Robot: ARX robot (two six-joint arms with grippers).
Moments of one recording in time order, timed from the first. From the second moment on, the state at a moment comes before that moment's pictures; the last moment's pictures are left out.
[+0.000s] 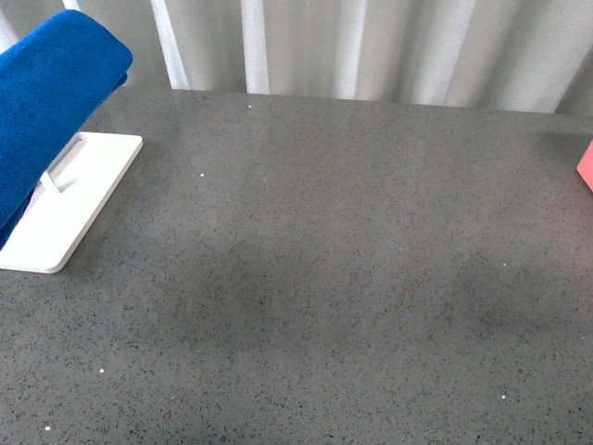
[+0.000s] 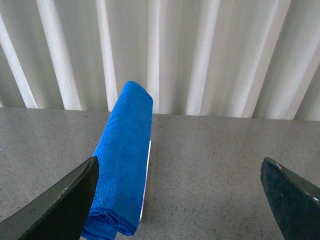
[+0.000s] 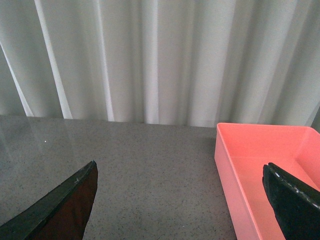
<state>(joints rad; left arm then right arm) 0.00 0.00 0.02 0.00 0.00 0.00 0.00 0.00 0.01 0.00 -0.01 -0.02</state>
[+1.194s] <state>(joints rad) 0.00 0.00 0.02 0.00 0.00 0.00 0.00 0.00 0.01 0.00 -0.01 -0.02</state>
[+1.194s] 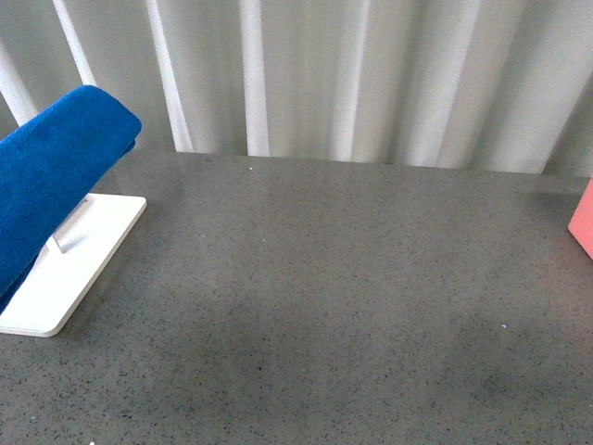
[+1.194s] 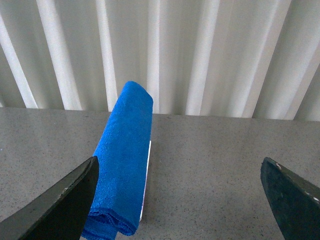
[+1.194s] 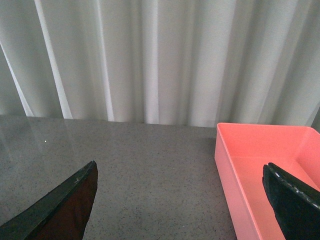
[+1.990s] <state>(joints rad) -0.26 1.06 0.61 0.34 0.08 -0.13 0.00 0.00 0.01 0.00 -0.01 -0.02</state>
